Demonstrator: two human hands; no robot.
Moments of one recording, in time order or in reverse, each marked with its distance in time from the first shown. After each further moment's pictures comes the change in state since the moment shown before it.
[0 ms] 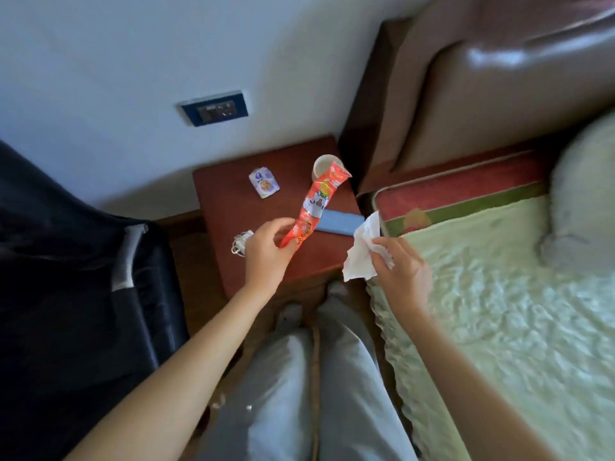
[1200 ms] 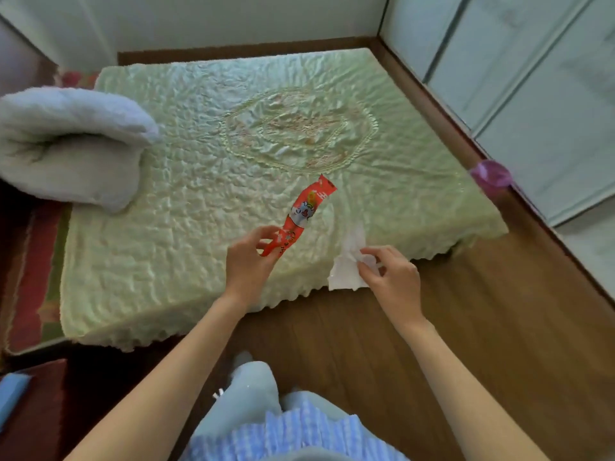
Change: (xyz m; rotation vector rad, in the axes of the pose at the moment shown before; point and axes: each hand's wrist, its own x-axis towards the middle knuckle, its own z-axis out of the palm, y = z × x) left_hand -0.552 0.215 0.133 -0.030 -1.285 0.952; right_hand -0.663 -0.038 -0.305 -0.140 0.992 1.151
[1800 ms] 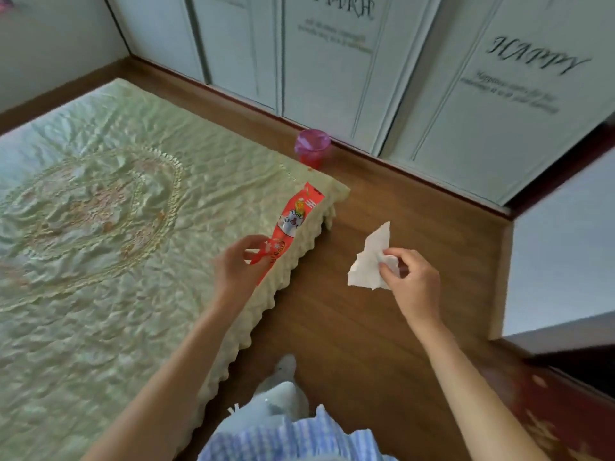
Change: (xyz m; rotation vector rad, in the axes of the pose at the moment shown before) left_hand 0.111 0.165 0.297 -0.050 -0.659 0.193; right_hand 0.013 0.199 -0.190 -0.190 0.617 0.587
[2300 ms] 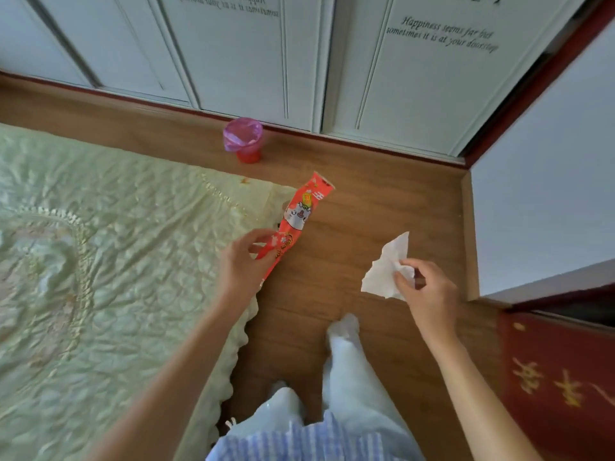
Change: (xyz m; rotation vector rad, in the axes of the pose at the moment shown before) left_hand 0.187 0.069 0.172 0.071 -0.312 0.098; right_hand 0.121 0.119 -0.019 -0.068 0.146 0.334
